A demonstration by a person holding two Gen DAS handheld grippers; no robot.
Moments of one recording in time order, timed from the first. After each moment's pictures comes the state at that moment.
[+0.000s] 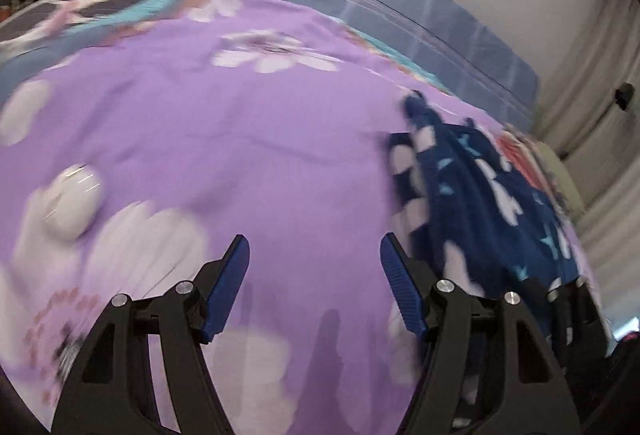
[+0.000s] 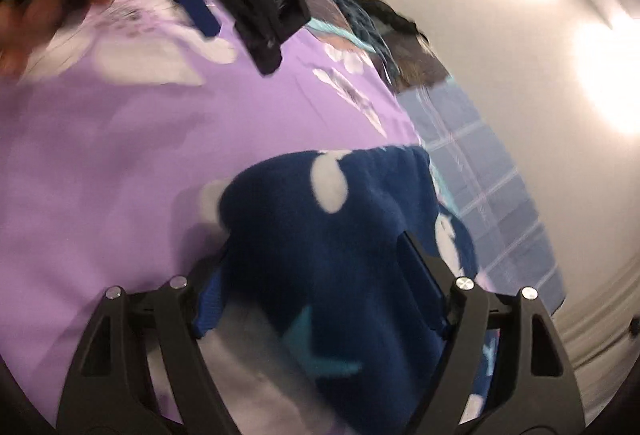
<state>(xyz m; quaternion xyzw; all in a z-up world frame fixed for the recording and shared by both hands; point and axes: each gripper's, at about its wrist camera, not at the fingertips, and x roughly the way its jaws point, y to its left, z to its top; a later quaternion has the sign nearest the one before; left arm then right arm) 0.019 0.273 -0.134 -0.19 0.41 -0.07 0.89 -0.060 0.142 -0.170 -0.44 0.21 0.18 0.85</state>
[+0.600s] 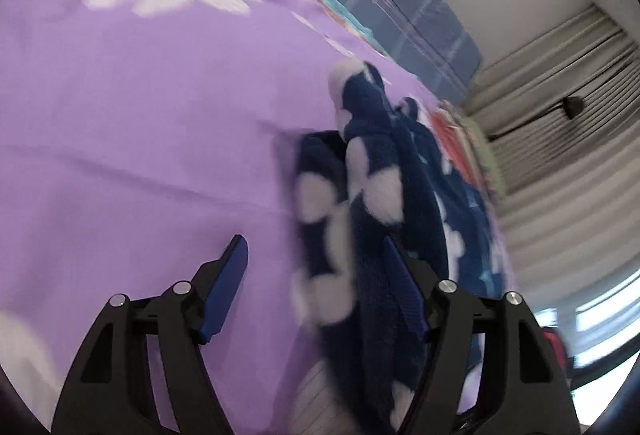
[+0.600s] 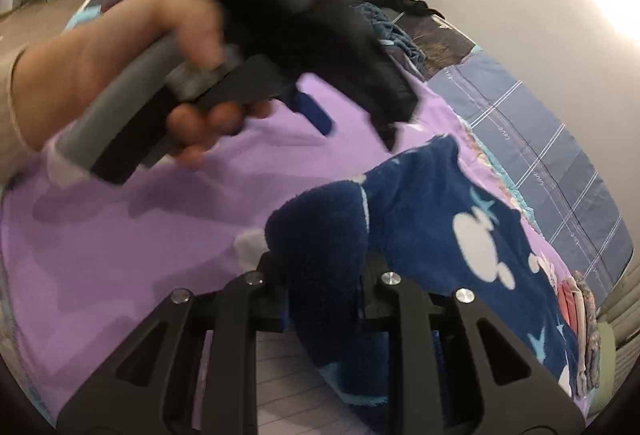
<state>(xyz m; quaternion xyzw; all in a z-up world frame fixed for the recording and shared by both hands) 0.116 0.238 -0.159 -0.29 0.47 -0.23 0.80 -0.053 0.129 -0.131 -0.34 0.25 0.26 0.87</state>
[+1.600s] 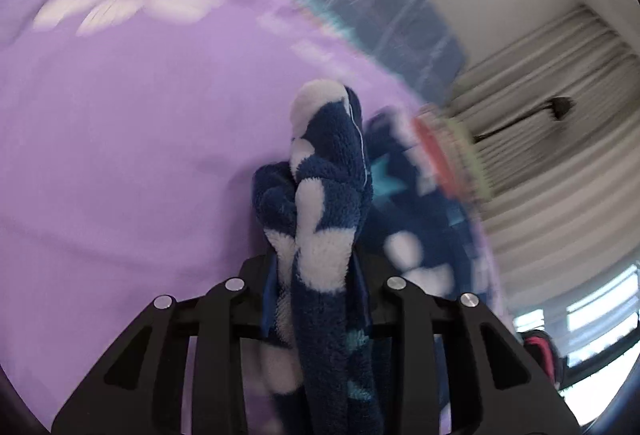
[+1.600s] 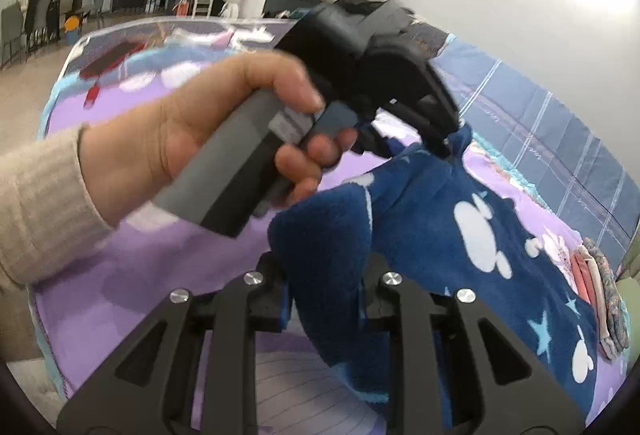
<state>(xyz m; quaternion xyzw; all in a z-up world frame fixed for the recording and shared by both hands) 0.143 0.212 -0.163 -0.30 0.47 -0.24 0.80 -0.053 0.126 -0.121 -0.26 0.28 0.26 0.89</state>
